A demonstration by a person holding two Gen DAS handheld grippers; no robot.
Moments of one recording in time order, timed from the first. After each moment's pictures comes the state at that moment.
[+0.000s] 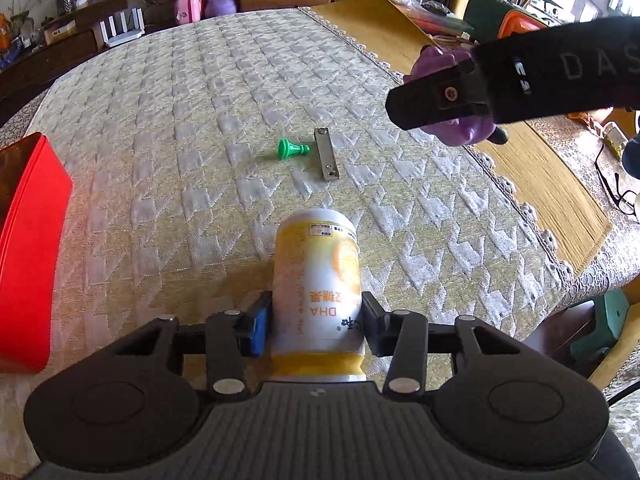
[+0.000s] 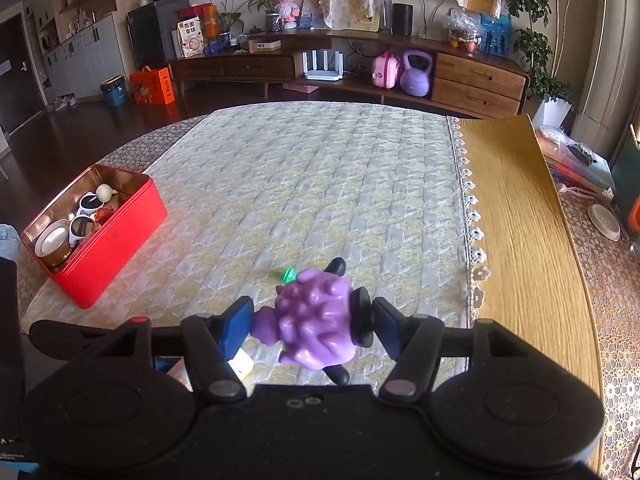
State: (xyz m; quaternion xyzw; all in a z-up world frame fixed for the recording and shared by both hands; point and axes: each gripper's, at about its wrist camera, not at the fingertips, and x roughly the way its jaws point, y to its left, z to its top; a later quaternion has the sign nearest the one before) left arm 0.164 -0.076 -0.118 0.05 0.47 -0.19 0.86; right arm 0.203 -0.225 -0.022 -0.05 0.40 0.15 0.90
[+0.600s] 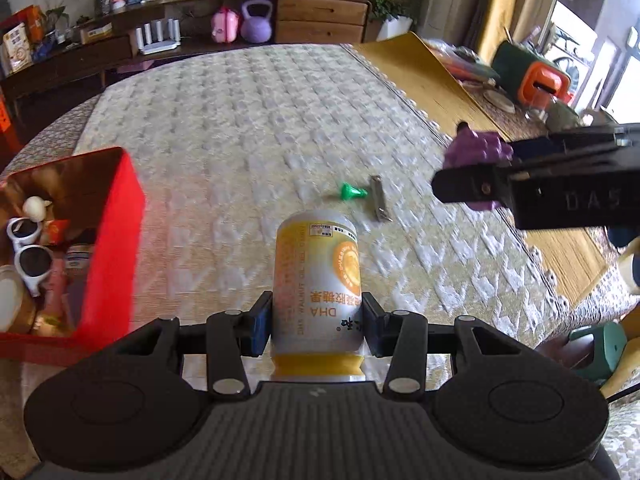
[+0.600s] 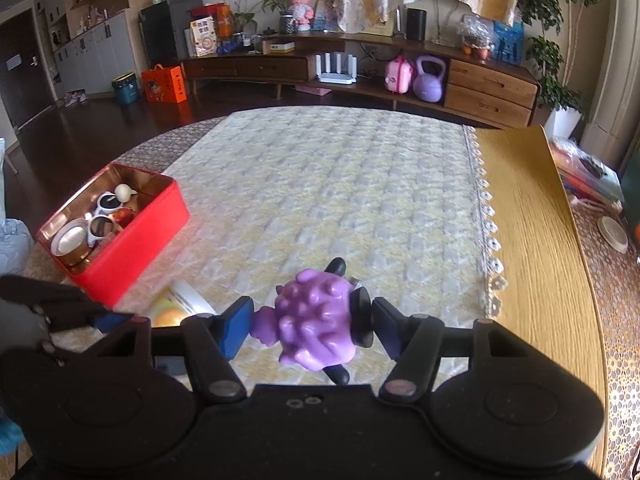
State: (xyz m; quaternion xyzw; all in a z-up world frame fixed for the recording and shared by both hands) left arm 0.156 -0.015 -0.067 0.01 0.45 -0.15 0.88; right arm 0.201 -0.198 -0.007 -0.06 0.39 0.18 0.90
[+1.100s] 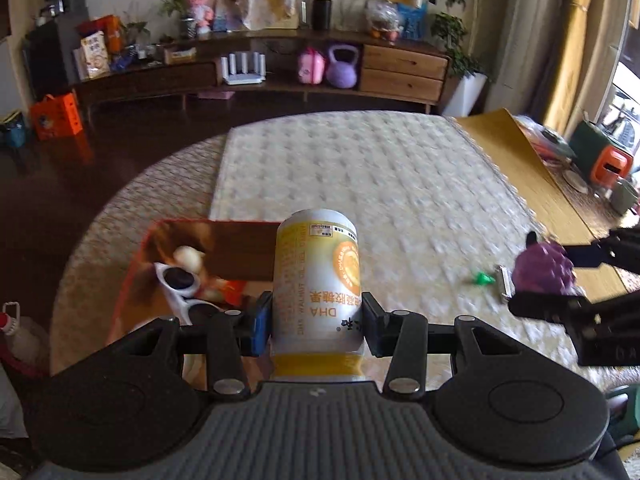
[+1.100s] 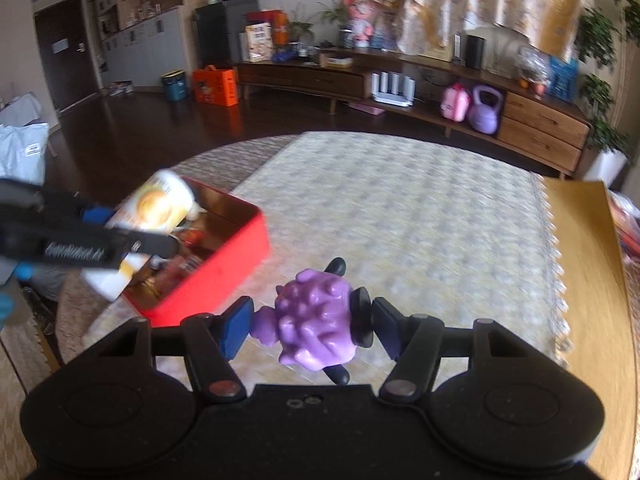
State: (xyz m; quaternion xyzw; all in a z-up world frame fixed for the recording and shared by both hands) left arm 0.187 0.109 -0.006 0.00 0.40 -0.05 0.92; right arm 0.206 -0.108 0.008 -0.09 0.37 0.25 0.89
